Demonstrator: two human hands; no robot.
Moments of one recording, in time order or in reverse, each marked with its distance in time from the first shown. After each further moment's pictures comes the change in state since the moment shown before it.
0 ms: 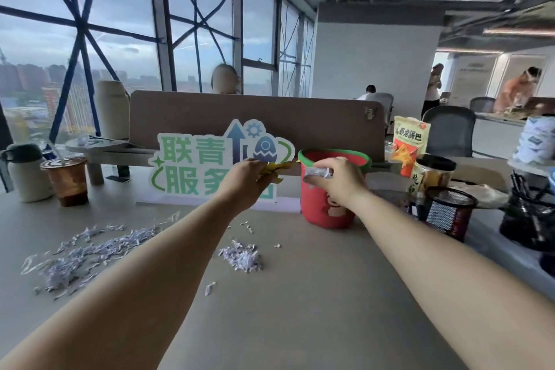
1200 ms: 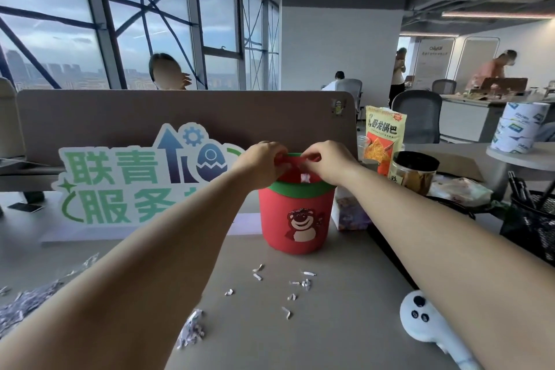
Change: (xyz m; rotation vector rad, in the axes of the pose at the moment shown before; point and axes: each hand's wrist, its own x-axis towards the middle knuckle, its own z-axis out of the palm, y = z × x) left_hand 0.153 0.030 0.115 0.042 -0.238 0.103; right_hand 0.110 0.086 -0.031 -0.153 -0.094 0.081
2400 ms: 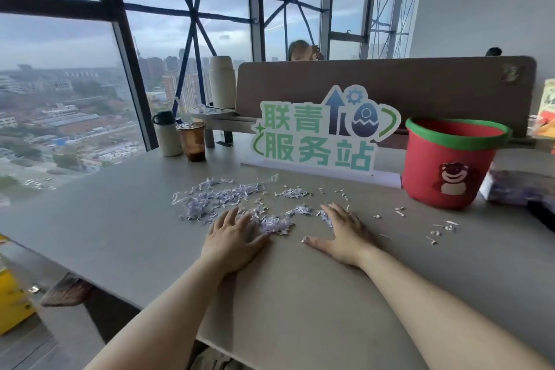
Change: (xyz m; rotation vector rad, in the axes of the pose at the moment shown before) left_hand -0.401 -0.159 -0.043 0.244 -0.104 -0.742; right_hand -0.199 -0.133 0.226 -0.020 -0.426 -0.182
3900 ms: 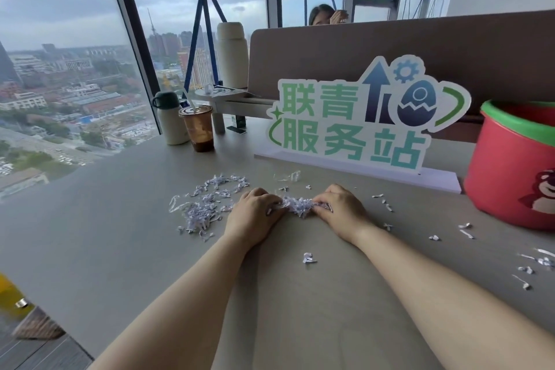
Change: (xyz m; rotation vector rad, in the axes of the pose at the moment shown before) left_hand 0.107 -0.008 0.009 -0.196 0.135 0.143; right_hand 0.124 -0.025 0.024 0.120 0.068 -0.192
